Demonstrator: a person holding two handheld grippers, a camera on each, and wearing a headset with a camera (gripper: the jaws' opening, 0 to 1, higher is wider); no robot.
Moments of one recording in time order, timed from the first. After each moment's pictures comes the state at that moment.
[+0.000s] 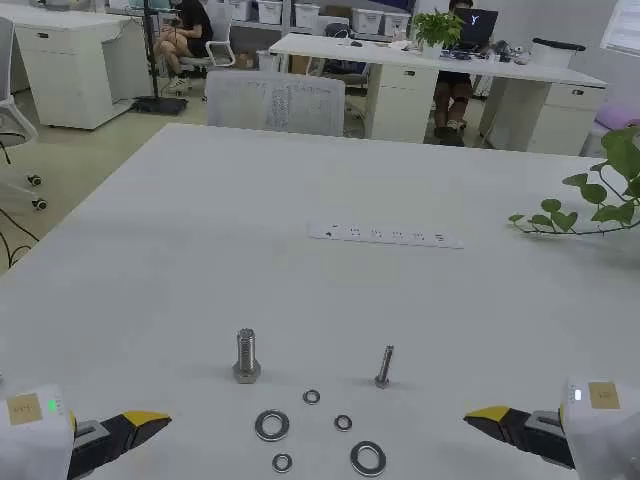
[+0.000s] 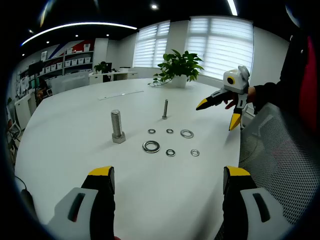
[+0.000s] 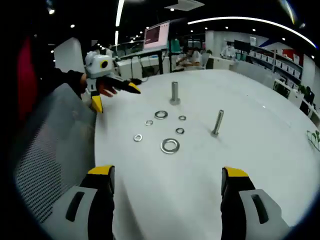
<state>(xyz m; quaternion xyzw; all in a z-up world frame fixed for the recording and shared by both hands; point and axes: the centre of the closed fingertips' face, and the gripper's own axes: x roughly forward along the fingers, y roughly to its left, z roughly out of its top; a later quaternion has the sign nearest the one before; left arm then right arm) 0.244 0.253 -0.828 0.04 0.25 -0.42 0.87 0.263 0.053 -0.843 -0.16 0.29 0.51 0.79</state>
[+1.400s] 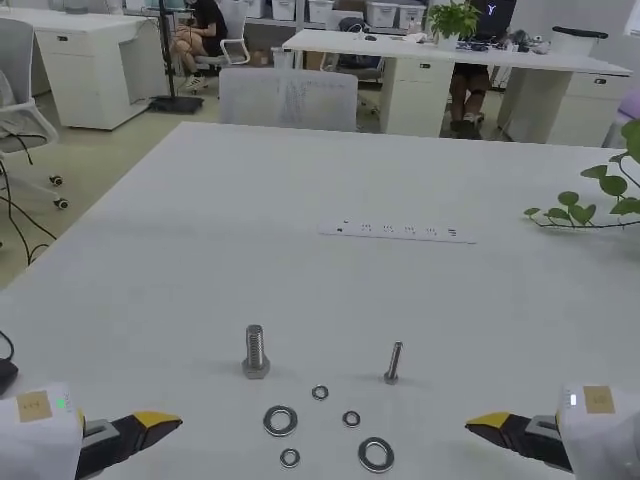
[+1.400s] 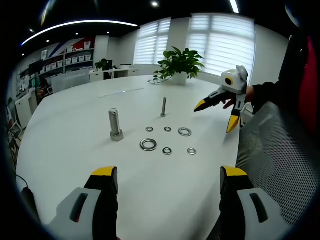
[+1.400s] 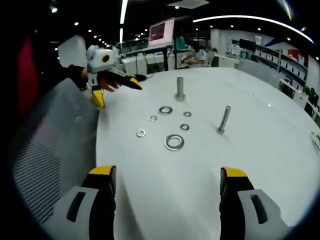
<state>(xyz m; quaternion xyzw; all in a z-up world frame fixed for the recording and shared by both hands) 0.240 0.248 -0.827 0.04 0.25 -0.42 0.87 0.263 0.053 -0.848 -0.16 0.29 0.52 0.78</state>
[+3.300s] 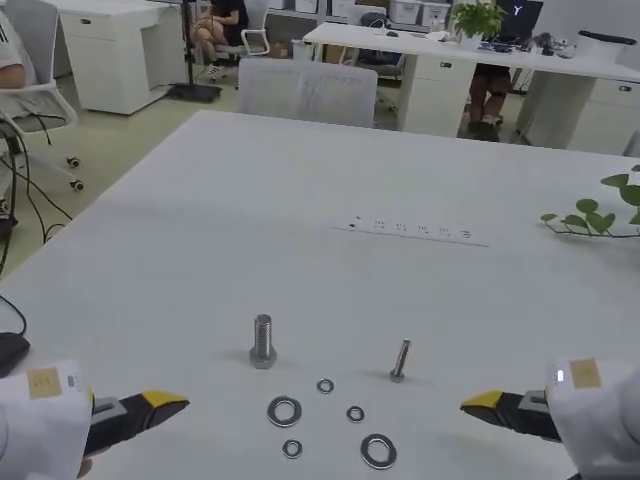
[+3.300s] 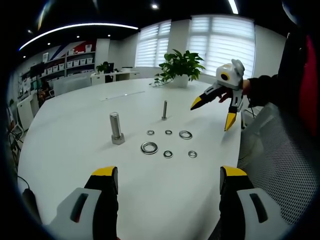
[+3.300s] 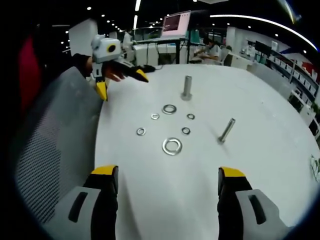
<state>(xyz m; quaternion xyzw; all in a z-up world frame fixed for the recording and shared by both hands) 0.242 0.248 -0.823 0.04 0.24 -0.41 0.88 0.273 0.060 -0.838 -0.23 0.30 0.55 0.74</state>
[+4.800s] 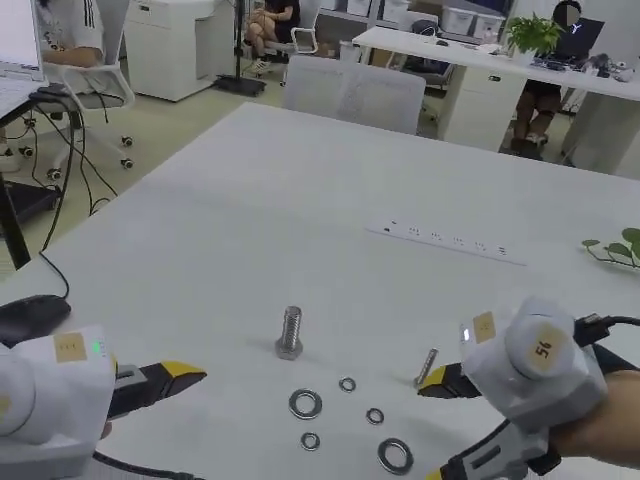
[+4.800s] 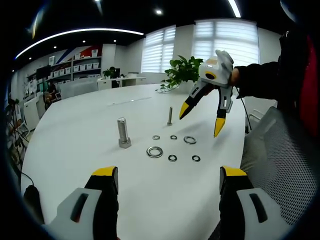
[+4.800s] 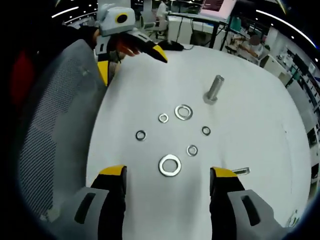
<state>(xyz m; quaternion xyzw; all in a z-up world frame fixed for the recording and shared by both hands) 0.243 0.255 -0.814 0.04 0.22 -0.39 0.89 0.291 0.105 -0.843 -0.38 0.34 0.61 0.61</state>
